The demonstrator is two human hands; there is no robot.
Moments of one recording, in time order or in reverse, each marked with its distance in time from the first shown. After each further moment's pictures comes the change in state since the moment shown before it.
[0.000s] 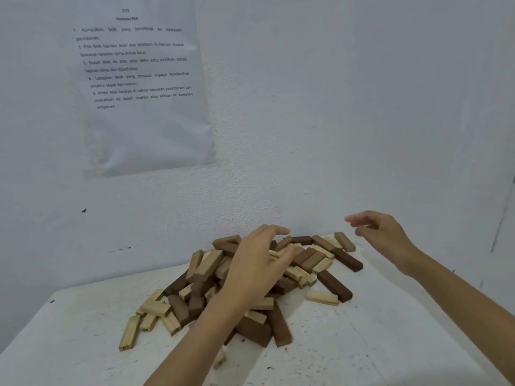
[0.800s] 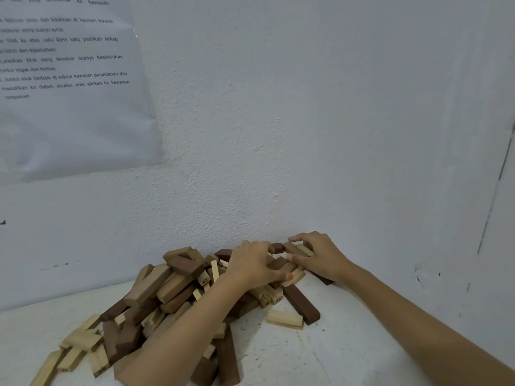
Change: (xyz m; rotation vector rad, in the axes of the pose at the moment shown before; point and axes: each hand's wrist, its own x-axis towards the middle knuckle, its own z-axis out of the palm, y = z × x) left_hand 0.081 -0.025 0.087 0.416 -0.378 -0.175; right_hand 0.067 0.076 0.054 -0.359 -0.256 -0.195
